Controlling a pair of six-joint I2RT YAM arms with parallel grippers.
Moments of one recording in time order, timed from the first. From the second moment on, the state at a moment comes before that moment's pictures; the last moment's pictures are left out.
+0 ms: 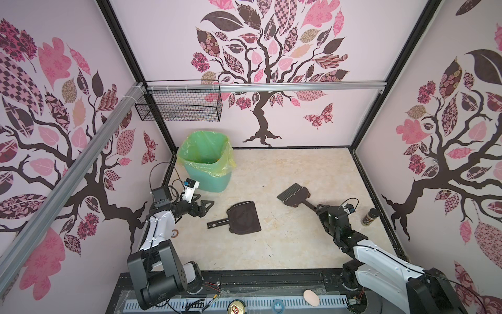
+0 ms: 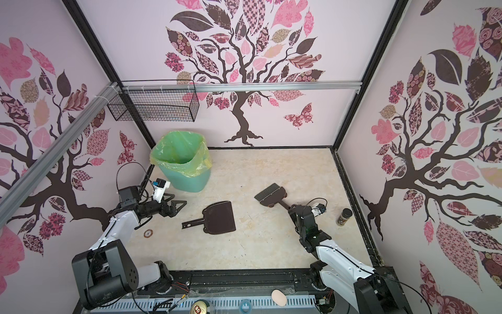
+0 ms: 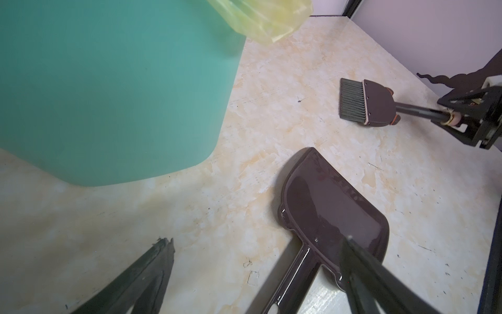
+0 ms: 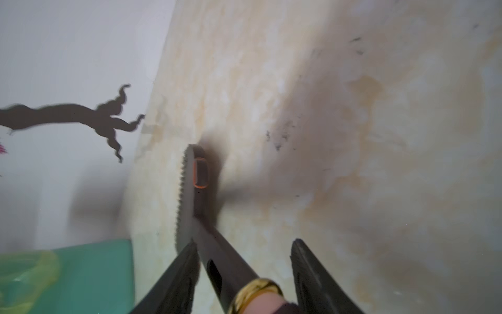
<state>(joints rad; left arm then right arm) 0.40 1.26 0.71 -0.40 0.92 0.55 0.36 0.94 0.17 0.13 0.27 1.30</state>
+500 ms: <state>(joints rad) 0.40 1.27 0.71 -0.11 0.82 0.26 0.38 0.77 0.37 -0.38 0.37 1.19</state>
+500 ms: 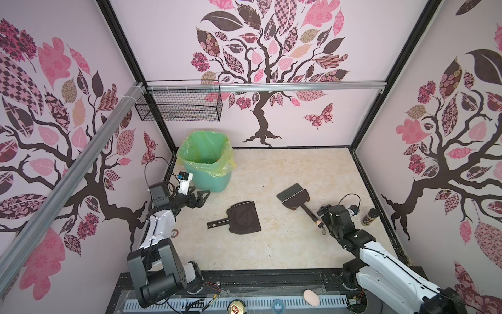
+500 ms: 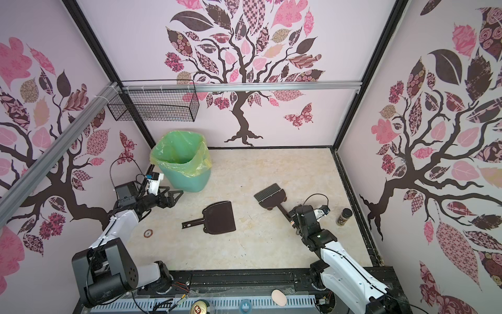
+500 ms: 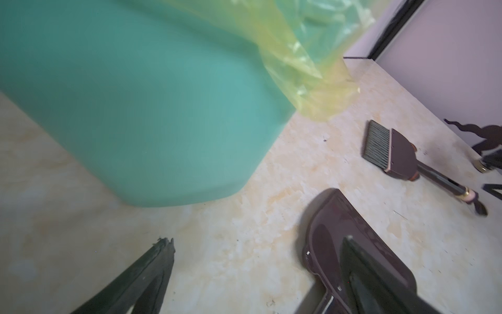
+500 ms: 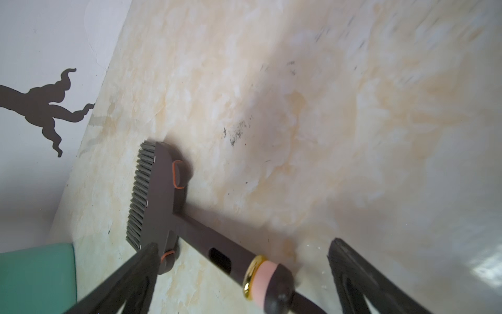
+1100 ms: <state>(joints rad) 0.09 1.51 0.36 0.74 0.25 -0.03 0.29 1.01 0.26 0.30 0.64 0.27</state>
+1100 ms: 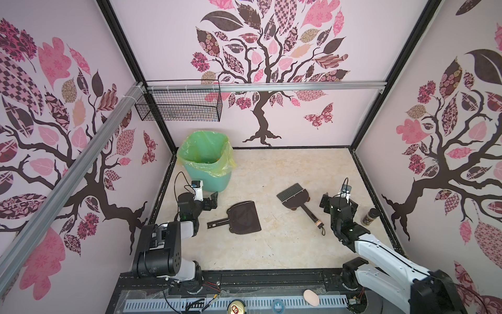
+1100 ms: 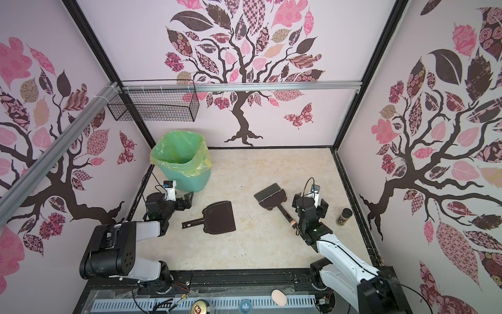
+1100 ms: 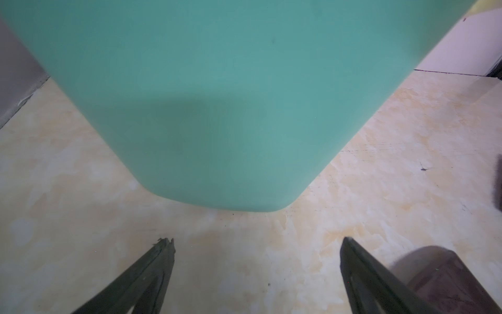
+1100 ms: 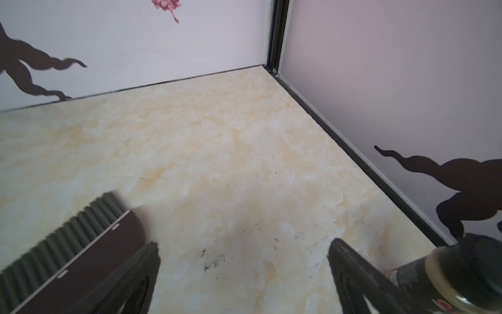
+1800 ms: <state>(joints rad) 0.05 1.56 0.37 0.84 0.03 -0.02 0.12 1.59 0.25 1.17 0.38 0.10</state>
